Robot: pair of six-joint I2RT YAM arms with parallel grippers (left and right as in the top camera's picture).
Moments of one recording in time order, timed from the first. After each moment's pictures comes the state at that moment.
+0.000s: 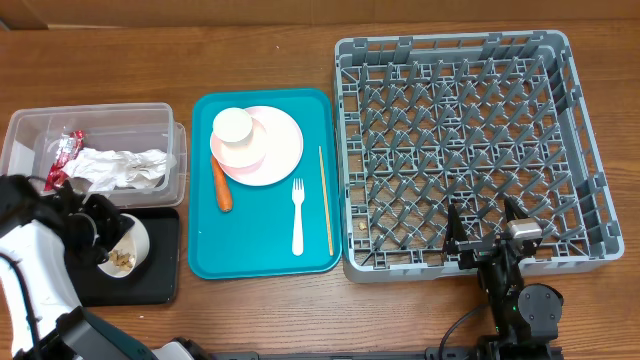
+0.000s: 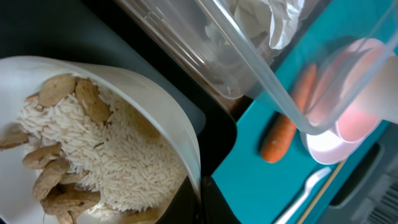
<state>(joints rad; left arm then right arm) 0.73 1.46 1.03 -0.97 0.46 -0.15 0.03 0.01 0.02 -0.03 -0.10 0.07</state>
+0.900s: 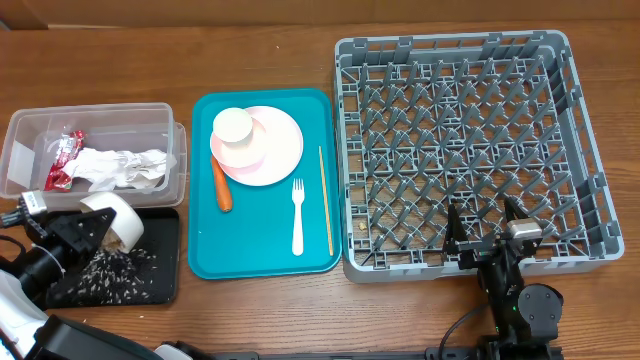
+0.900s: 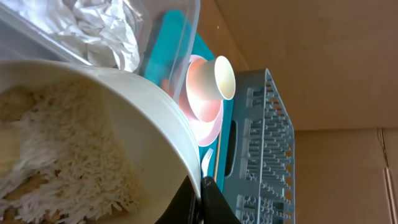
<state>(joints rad) 1.05 1.46 1.03 -1.18 1.10 0.39 0.03 0.01 0.02 -0.03 -0.10 0.07</state>
